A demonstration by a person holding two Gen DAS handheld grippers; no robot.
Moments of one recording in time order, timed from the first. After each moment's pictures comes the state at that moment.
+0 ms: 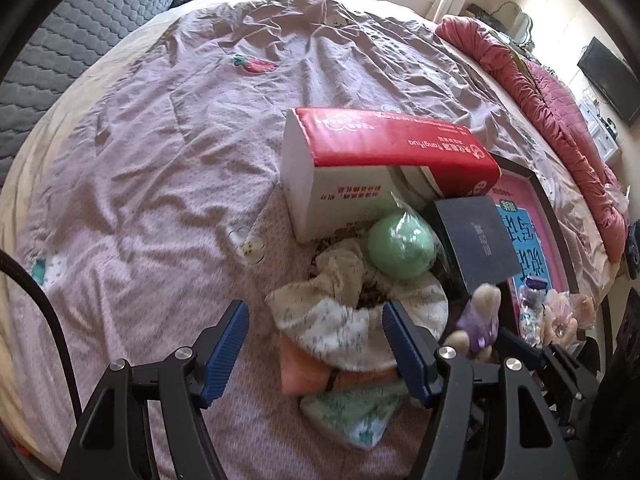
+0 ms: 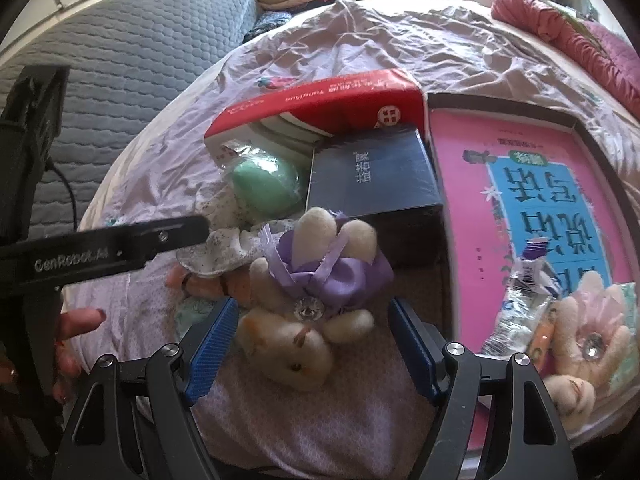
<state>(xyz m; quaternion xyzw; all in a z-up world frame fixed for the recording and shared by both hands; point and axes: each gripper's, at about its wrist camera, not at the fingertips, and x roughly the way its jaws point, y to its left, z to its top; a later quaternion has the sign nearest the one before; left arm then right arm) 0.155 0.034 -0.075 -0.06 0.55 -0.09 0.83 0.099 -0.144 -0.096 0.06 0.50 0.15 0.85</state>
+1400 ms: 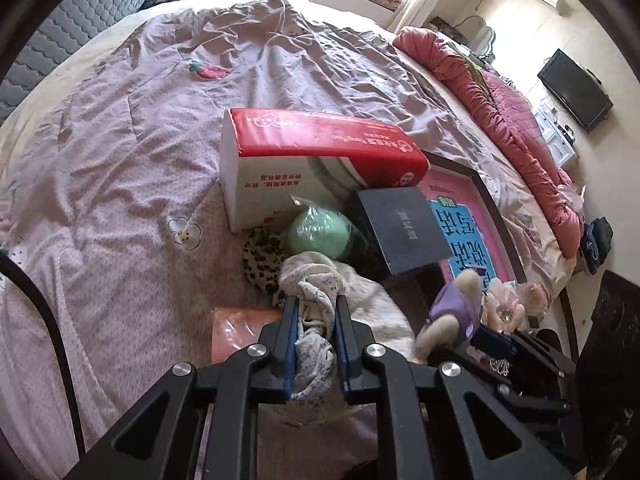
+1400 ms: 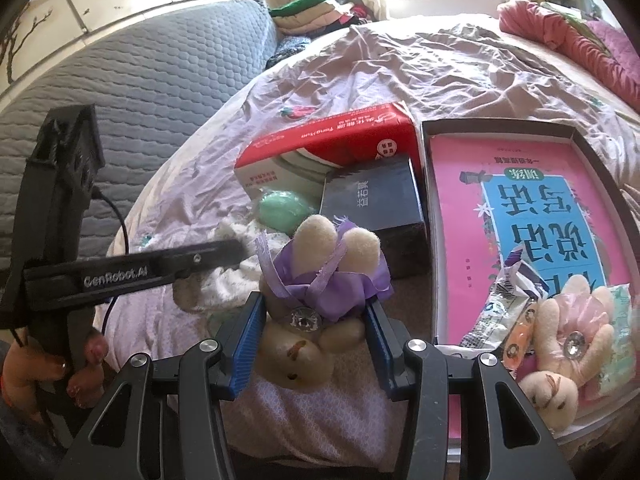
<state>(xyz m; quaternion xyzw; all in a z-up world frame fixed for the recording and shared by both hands) 0.126 0.018 -0.061 -0.10 0.52 -0.16 0.83 0.077 -0.171 -0.066 0.09 0.45 0.19 0.87</state>
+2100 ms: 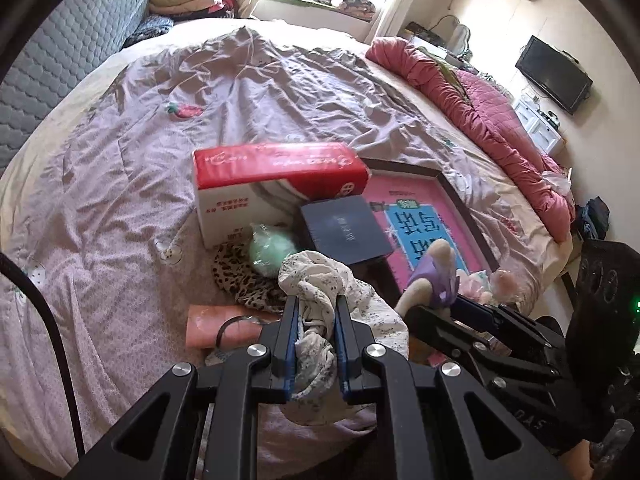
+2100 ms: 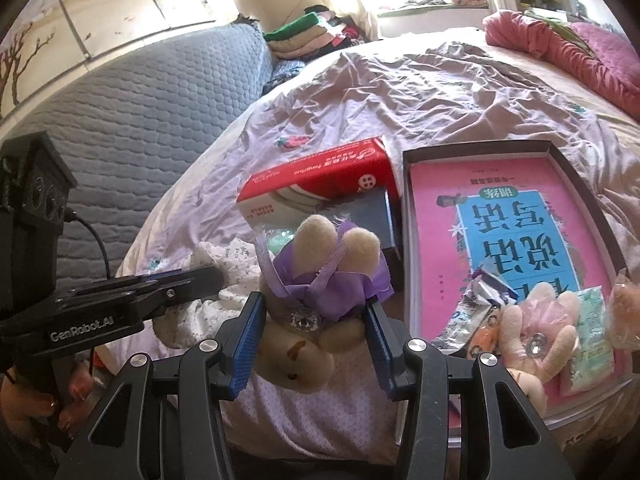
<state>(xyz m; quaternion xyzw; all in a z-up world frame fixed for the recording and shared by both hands) 0.091 -0.012 -0.015 -0.07 0.48 -0.18 0.86 0.063 -0.195 -0.039 0.12 0.42 0.18 0.88</state>
